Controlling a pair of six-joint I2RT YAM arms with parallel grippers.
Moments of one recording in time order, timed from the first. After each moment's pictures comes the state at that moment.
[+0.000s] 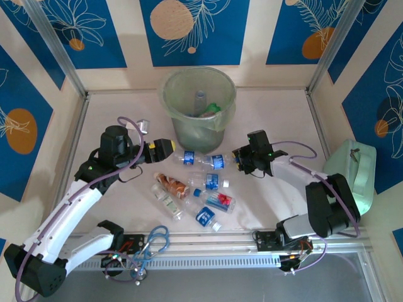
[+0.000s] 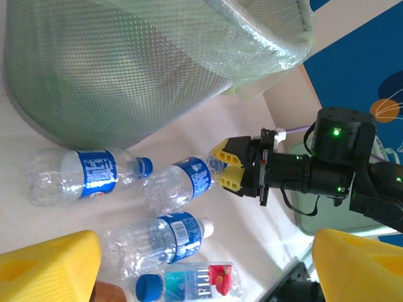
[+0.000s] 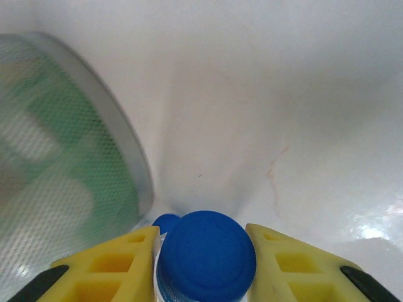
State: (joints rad) left arm -0.44 0.93 0.92 -0.47 0.43 -0.63; right arm 0.35 1.38 0.71 -0.24 -0.21 1.53
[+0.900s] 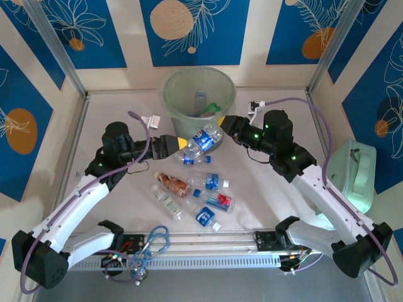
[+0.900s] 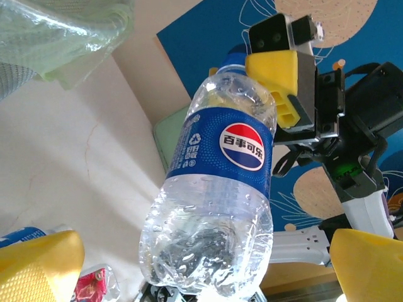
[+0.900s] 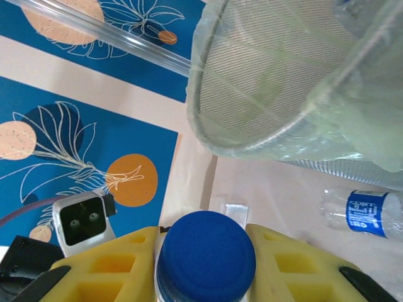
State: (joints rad) left arm -0.46 1.00 0.85 -0.01 0.85 -0.88; right arm 0.54 1.05 1.06 -0.25 -0.32 1.03
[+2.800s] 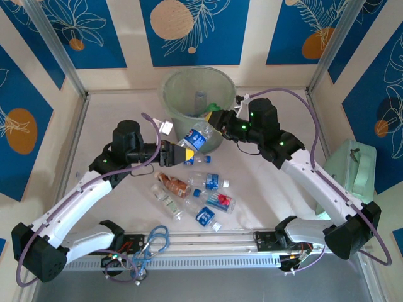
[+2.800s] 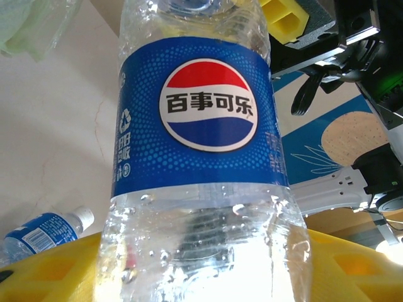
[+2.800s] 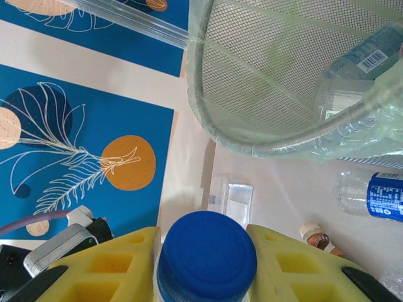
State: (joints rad) left arm -0.55 1.05 0.93 -0.20 0.83 -0.61; right arm 0.58 1.21 1.21 -0.33 -0.35 1.05
